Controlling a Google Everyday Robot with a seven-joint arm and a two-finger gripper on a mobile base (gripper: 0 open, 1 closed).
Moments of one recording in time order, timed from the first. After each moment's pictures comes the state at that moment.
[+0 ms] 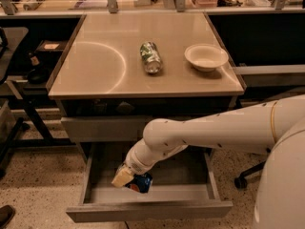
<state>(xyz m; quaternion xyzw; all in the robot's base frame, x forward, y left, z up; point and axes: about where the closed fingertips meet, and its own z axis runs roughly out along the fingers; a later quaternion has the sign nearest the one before) 0.471 0.096 0.560 -0.53 0.80 0.24 0.17</state>
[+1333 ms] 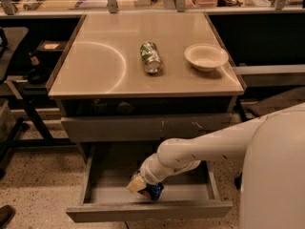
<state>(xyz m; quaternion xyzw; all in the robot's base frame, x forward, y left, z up) 0.484 0.052 0.484 -0.47 0.83 0.21 0.19</state>
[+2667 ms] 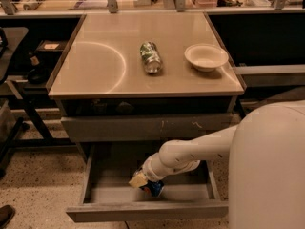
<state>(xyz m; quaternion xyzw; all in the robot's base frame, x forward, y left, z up) 0.514 0.046 0.451 -0.45 0.84 0.21 0.21</state>
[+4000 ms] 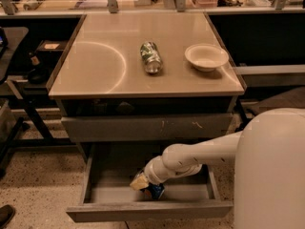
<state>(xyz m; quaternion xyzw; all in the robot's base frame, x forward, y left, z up) 0.512 0.040 0.431 -0.43 0.85 0.22 0.22</state>
